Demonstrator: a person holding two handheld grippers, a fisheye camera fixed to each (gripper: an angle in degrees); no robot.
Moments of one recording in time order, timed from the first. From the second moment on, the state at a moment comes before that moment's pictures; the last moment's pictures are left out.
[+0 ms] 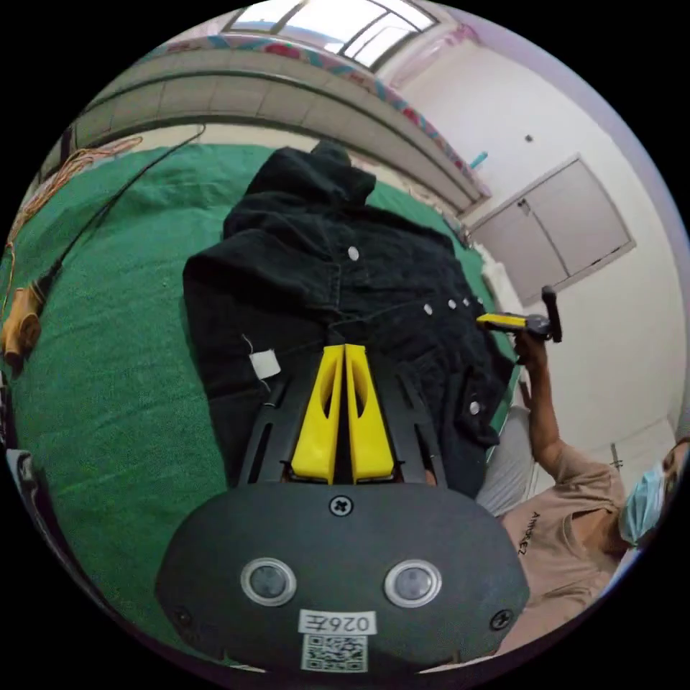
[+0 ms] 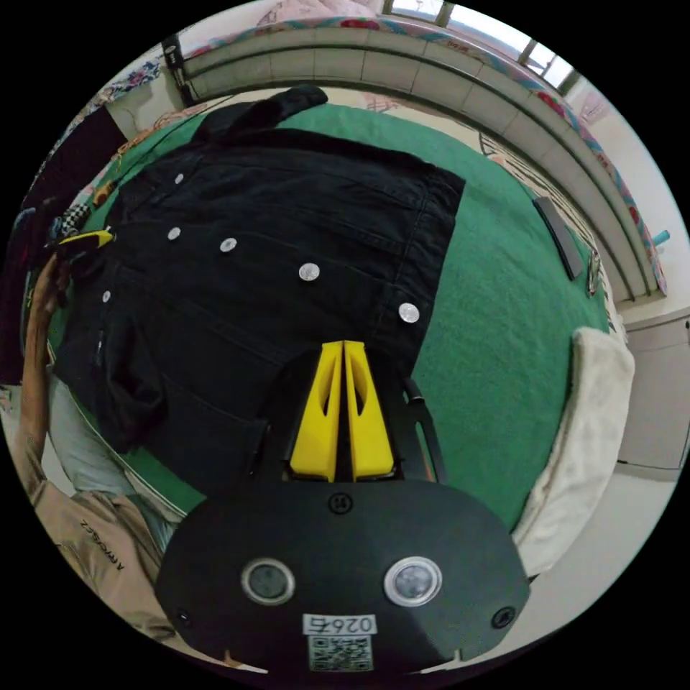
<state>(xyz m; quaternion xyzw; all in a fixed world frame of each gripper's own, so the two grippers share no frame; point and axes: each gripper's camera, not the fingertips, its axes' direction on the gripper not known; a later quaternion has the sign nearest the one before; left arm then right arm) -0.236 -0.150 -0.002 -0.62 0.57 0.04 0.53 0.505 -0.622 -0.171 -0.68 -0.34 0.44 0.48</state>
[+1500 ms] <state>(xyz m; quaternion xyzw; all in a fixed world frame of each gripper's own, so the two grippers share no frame) -0.251 -0.276 -0.204 -0.34 0.76 0.40 0.38 0.706 -0.819 -0.196 -0.28 -0.10 0.59 0.76</state>
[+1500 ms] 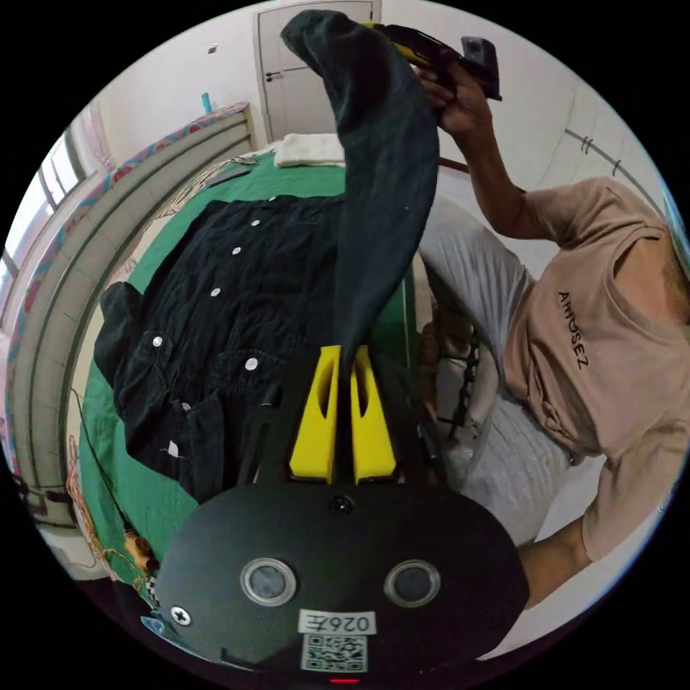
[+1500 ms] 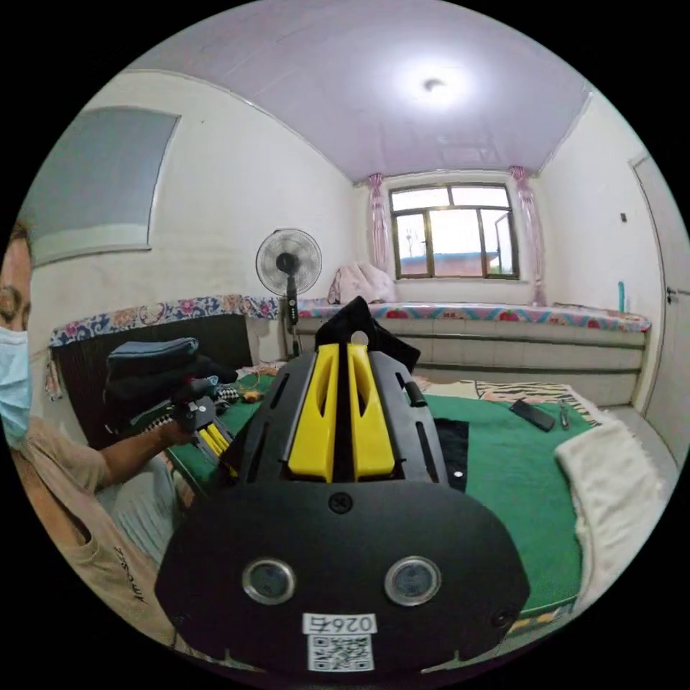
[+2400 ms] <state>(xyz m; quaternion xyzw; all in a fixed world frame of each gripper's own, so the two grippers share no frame) -0.172 -0.257 0.070 -0.53 0.78 0.13 0.32 0.512 -0.486 0.138 -0.50 -0.36 0.61 0.49</state>
